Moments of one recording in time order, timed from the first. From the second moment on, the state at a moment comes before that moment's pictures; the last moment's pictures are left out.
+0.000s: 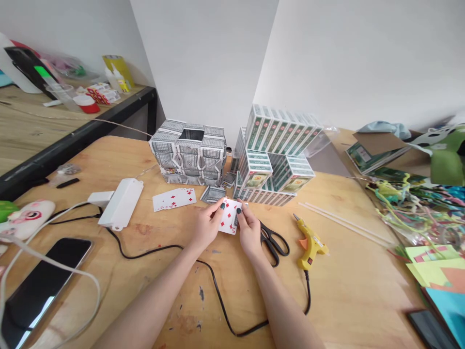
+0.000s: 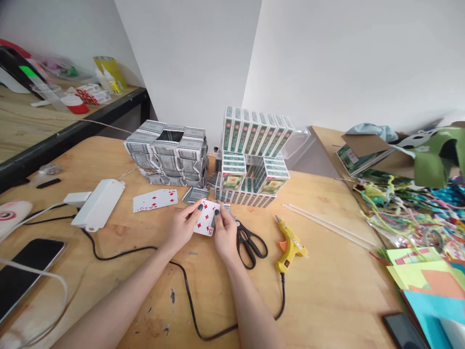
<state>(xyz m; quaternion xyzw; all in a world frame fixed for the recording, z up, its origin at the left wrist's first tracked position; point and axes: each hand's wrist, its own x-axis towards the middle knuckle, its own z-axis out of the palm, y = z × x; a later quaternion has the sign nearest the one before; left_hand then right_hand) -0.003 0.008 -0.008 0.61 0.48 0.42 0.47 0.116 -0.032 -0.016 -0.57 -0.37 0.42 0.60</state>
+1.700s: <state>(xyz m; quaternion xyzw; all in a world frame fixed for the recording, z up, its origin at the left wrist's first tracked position) 0.000 0.008 0.001 0.55 0.42 0.45 0.56 0.112 -0.031 -0.005 -0.44 -0.21 0.60 0.64</state>
